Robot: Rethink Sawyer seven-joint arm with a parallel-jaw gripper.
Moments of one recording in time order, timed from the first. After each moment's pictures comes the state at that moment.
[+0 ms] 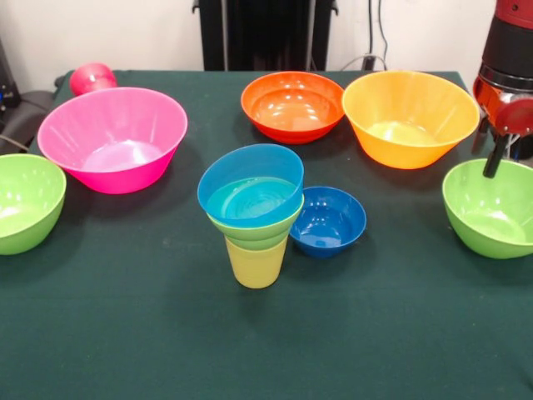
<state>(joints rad) 0.43 -0.37 -0.33 1.58 0.69 0.35 3.05</state>
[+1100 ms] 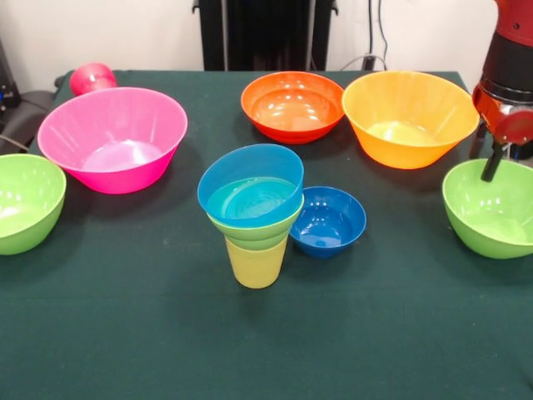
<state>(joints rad) 0.47 -0.32 -0.33 1.57 0.69 0.35 3.05</state>
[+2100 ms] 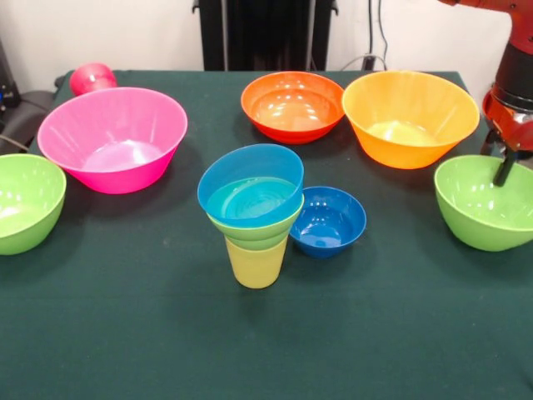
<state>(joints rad) 0.51 -0.27 -0.33 1.54 0.69 0.35 3.05</state>
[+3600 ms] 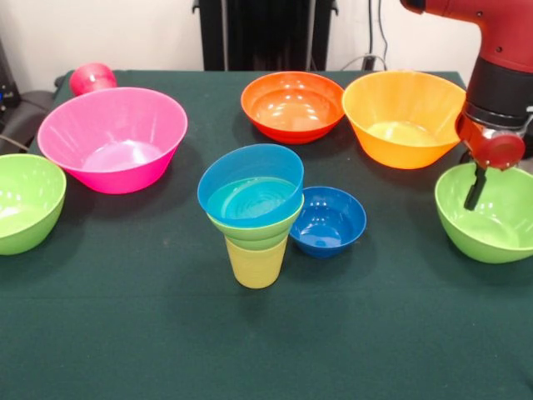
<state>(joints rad) 0.44 -0.26 -0.33 1.54 0.69 0.20 3.05</state>
